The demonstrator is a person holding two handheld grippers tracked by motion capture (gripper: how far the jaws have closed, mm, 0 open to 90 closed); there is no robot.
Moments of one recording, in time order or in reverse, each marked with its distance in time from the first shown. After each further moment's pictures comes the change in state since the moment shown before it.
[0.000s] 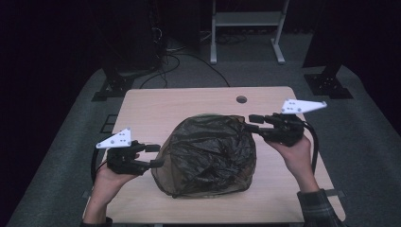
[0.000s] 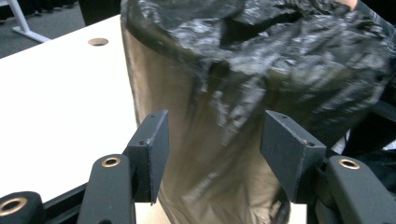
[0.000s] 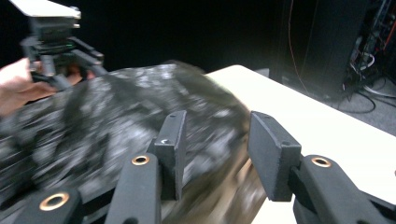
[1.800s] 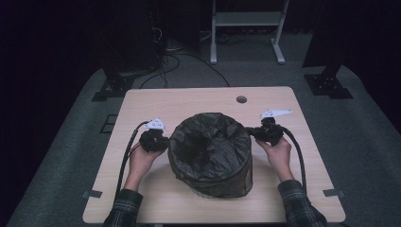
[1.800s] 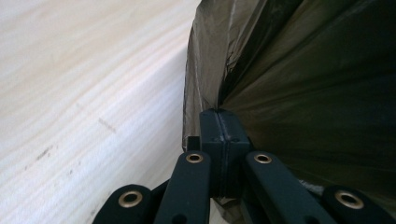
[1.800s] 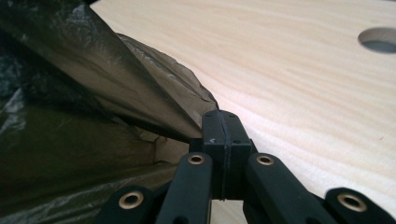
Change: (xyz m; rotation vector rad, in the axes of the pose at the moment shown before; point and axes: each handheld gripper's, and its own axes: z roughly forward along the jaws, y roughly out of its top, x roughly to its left) left arm 0.086 -0.032 0.103 0.220 0.149 -0.096; right arm -0.083 -0.100 0.075 0.236 -0.182 0.208
